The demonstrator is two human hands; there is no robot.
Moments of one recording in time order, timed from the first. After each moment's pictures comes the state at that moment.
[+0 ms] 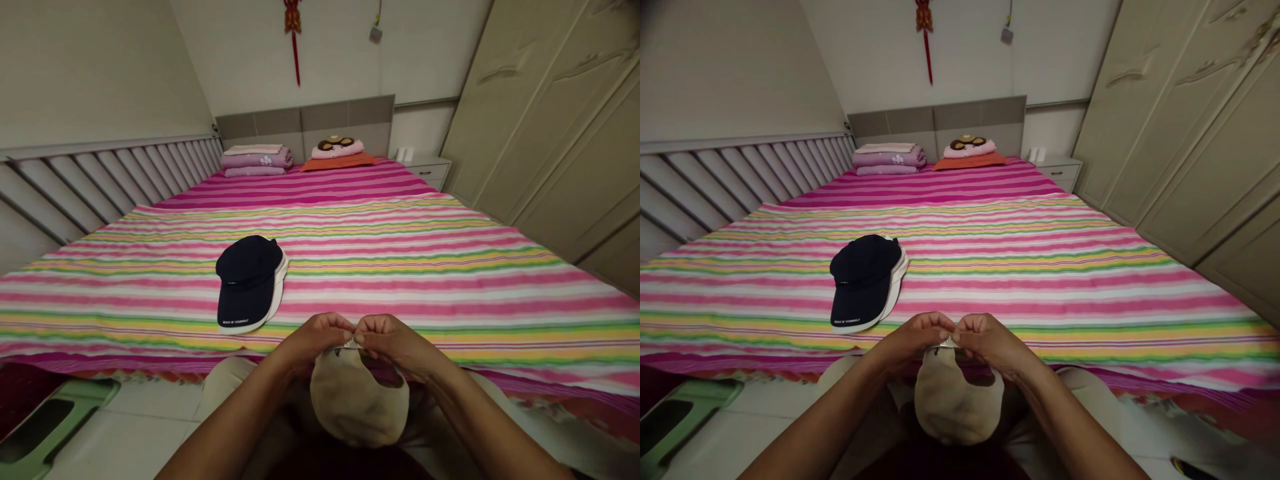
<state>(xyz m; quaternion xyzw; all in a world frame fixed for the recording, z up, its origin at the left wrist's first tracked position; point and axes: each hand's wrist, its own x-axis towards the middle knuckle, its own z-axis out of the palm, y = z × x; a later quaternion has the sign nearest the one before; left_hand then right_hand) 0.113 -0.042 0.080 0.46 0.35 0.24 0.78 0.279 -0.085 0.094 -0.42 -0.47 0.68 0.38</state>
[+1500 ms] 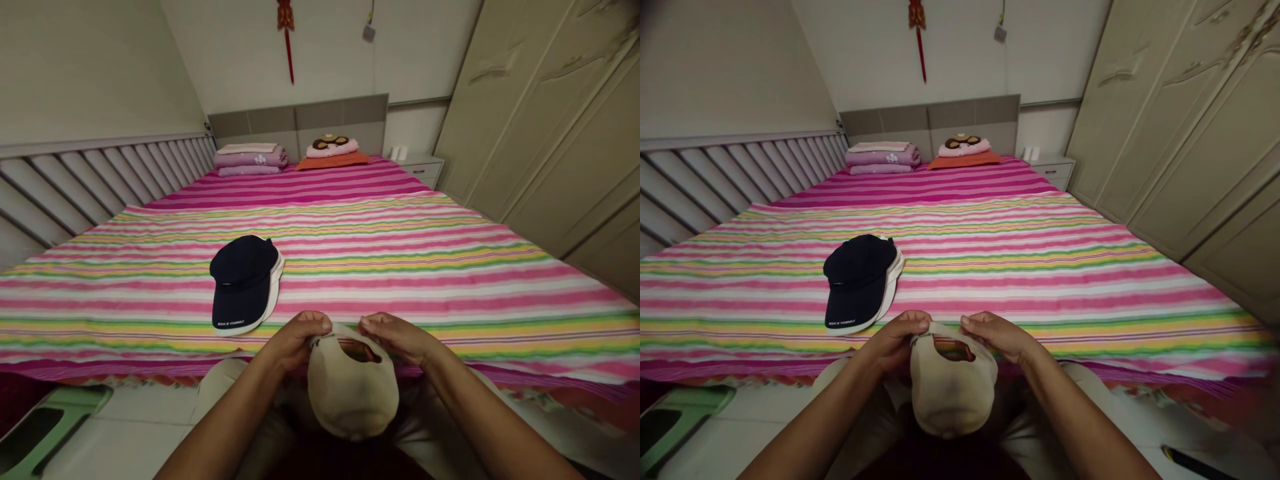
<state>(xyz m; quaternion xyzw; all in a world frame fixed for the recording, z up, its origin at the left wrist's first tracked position) 0.100 -0.033 0.072 0.39 0.29 0.28 0.83 0.300 -0.068 0.064 -0.34 -0.39 0.78 0.36</state>
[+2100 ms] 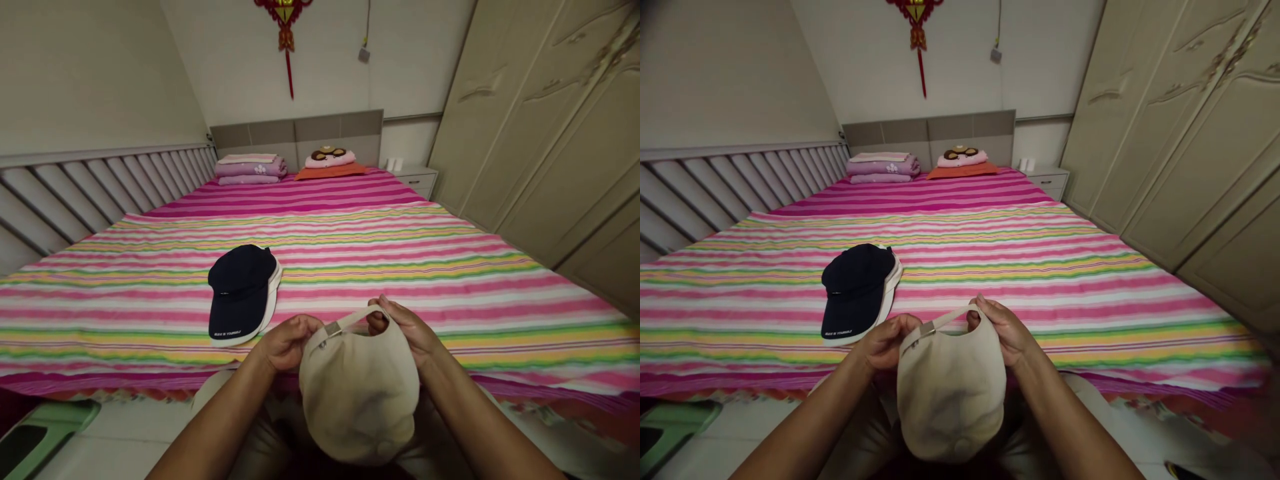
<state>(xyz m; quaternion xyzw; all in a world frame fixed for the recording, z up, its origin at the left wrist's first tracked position) 0.089 -0.021 0.085 0.37 0.21 0.23 0.87 0.302 -0.066 0.088 -0.28 -0.22 0.76 0.55</state>
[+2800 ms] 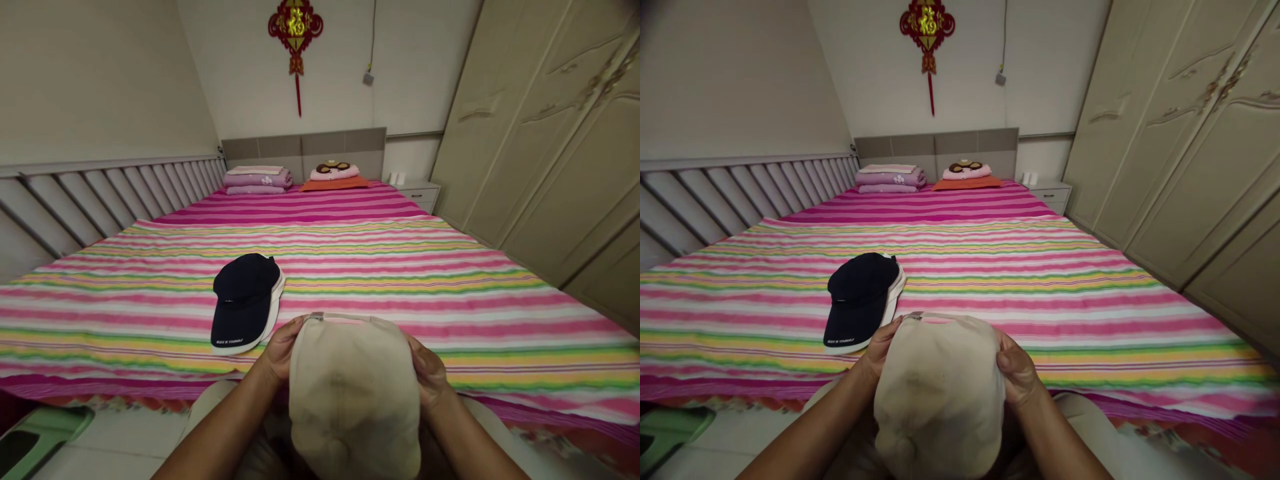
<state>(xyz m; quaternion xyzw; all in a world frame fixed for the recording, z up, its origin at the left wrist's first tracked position) 0.087 -0.017 0.076 0.23 0.19 0.33 0.90 0.303 -0.092 0.078 -0.23 -0.30 0.76 0.53</state>
